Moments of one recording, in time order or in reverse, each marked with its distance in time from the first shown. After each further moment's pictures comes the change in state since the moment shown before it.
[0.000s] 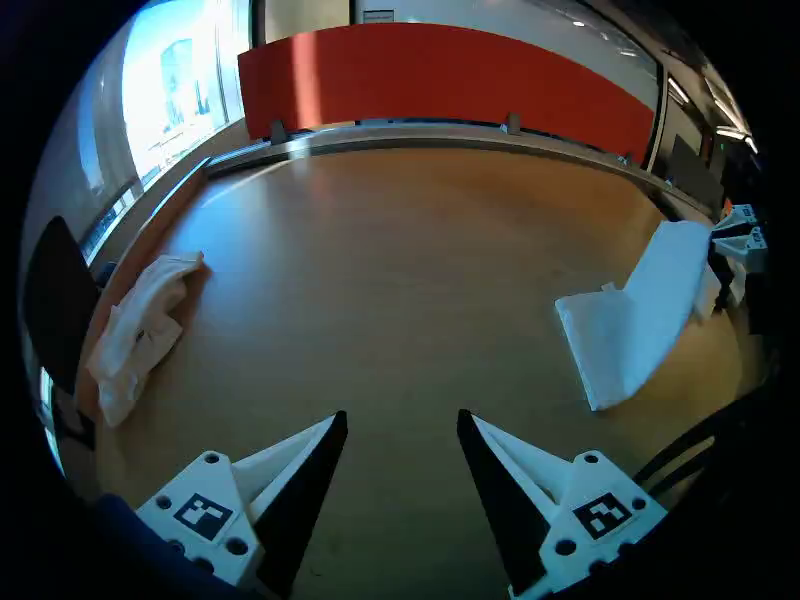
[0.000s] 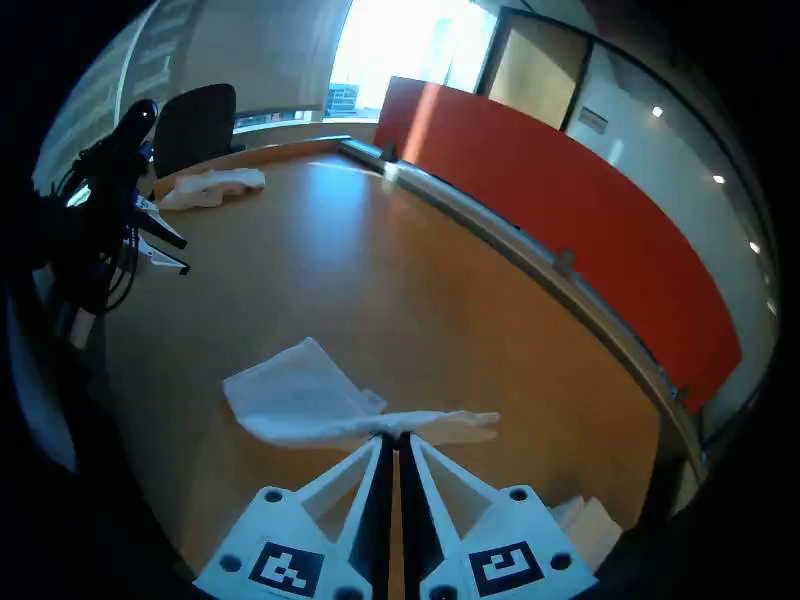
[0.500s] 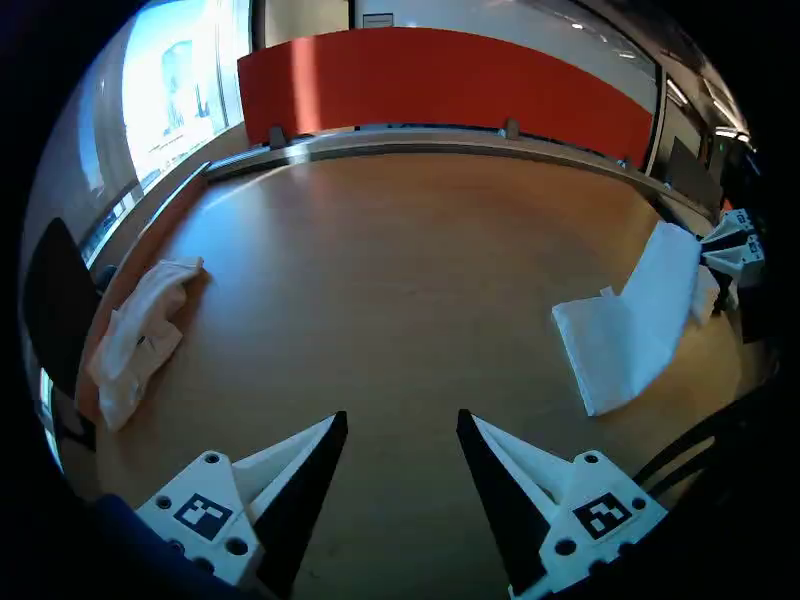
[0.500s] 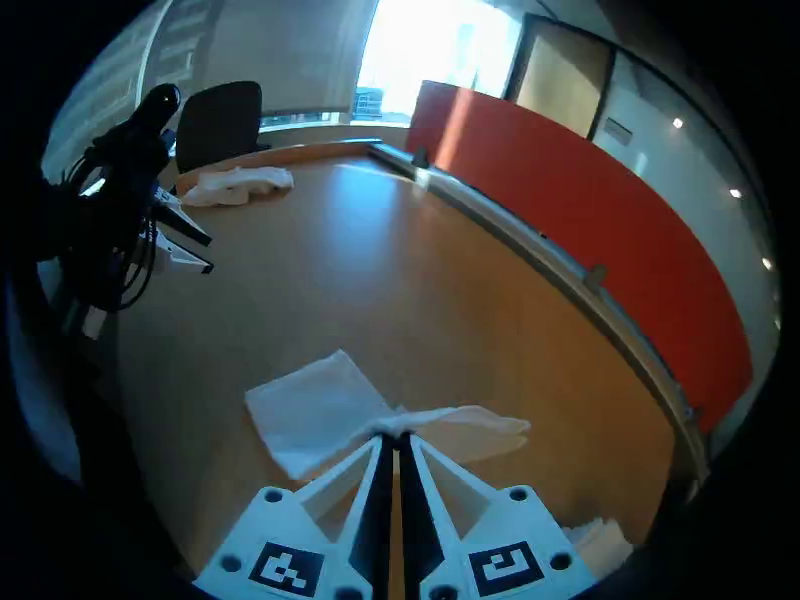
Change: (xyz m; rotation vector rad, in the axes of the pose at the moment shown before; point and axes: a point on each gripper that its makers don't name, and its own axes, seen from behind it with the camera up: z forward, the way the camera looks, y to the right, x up) left arm 0.007 0.001 -0.002 -0.002 0.015 0.001; right arm 0.014 -0.034 0.021 0.085 0.015 -0.045
